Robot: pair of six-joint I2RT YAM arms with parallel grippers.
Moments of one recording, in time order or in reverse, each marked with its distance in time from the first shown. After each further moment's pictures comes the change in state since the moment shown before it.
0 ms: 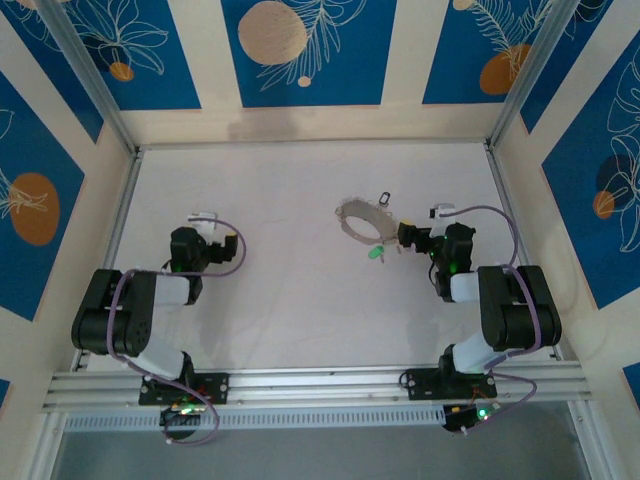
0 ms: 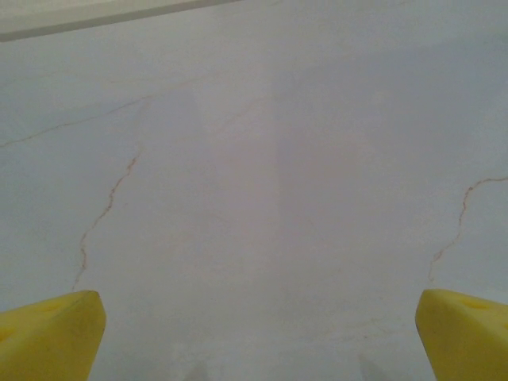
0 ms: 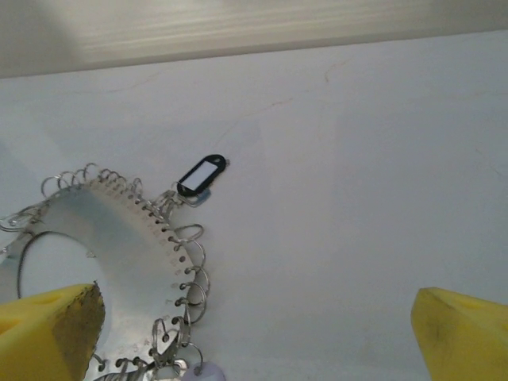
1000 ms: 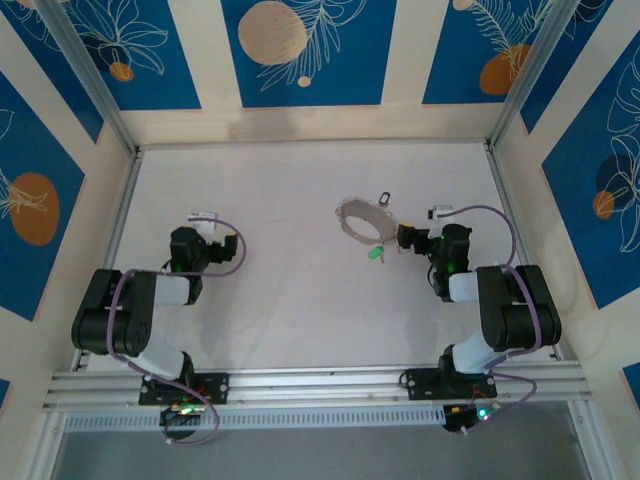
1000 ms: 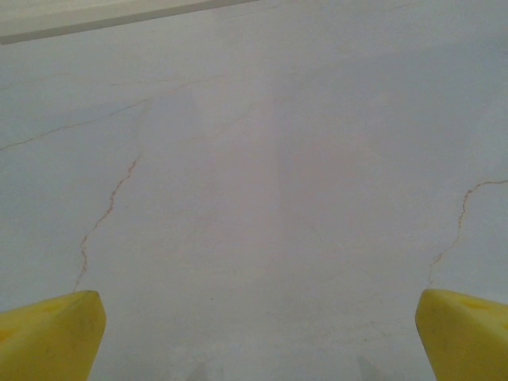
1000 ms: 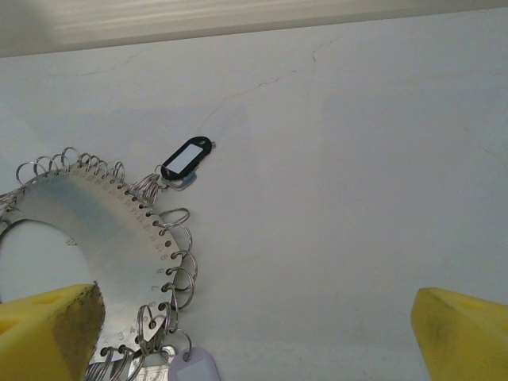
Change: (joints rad) left arm 0.000 0.000 0.000 0.004 0.000 0.000; right arm 0.017 0.000 0.003 -0.034 0.047 -0.001
